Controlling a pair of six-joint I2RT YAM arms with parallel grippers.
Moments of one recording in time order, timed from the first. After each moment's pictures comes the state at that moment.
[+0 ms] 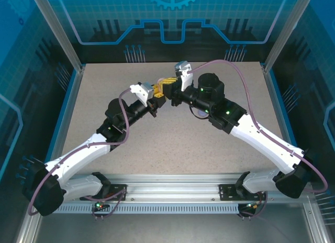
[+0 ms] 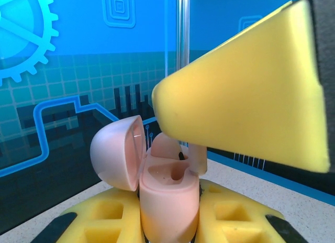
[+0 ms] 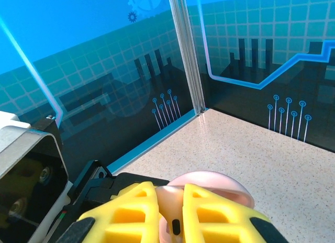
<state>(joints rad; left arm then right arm) -0.59 1.13 0.78 0.51 0.19 -0.03 0.79 1.32 1.35 -0.14 -0.11 0.23</state>
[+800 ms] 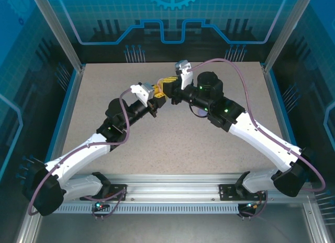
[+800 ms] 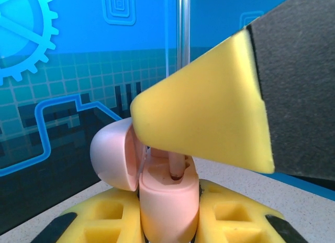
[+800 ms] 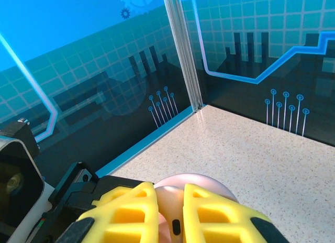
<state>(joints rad) -0.59 1.13 0.78 0.50 0.19 -0.01 0.76 1.34 1.34 -0.14 -0.13 0.25</state>
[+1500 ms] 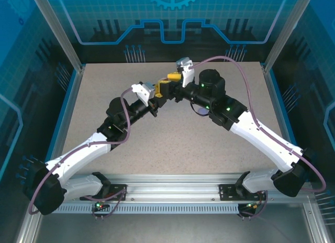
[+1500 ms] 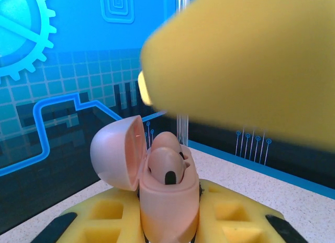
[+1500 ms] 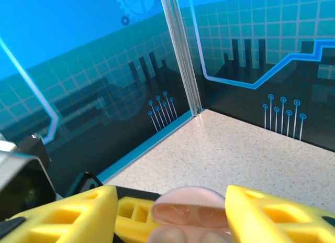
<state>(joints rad) -0.59 1.14 0.80 0.49 0.19 -0.01 0.75 1.34 1.39 -0.17 -0.13 0.25</state>
